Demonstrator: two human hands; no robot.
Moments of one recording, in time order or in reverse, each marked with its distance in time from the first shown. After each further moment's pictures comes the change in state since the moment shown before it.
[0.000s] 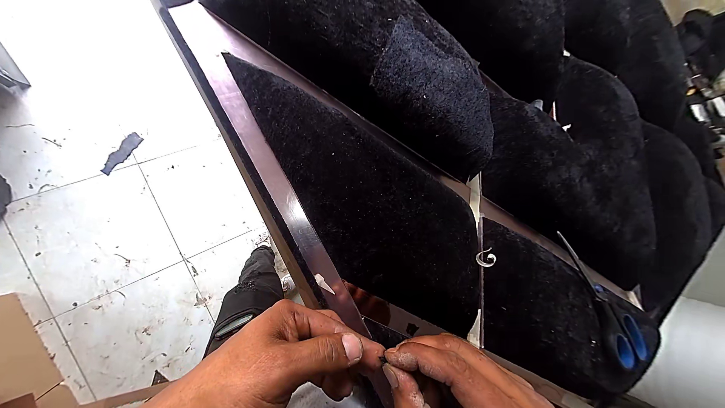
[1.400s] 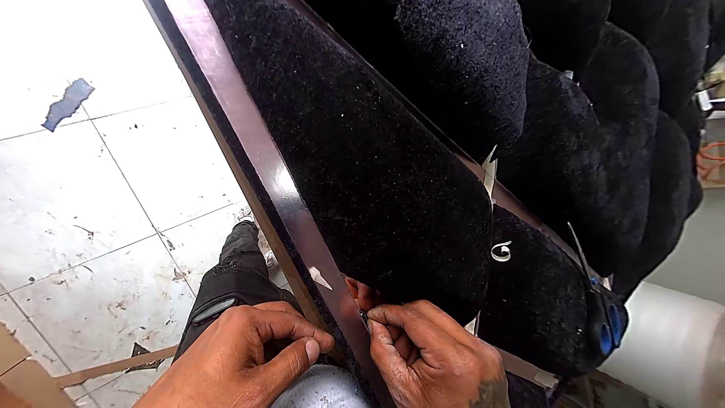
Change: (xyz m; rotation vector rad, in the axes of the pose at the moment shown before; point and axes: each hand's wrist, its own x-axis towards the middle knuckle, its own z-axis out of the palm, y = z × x) left_hand -0.021 -0.040 -0.029 0.546 0.273 -0.004; right_hand 0.007 0.022 0.029 -0.431 -0.062 0.177
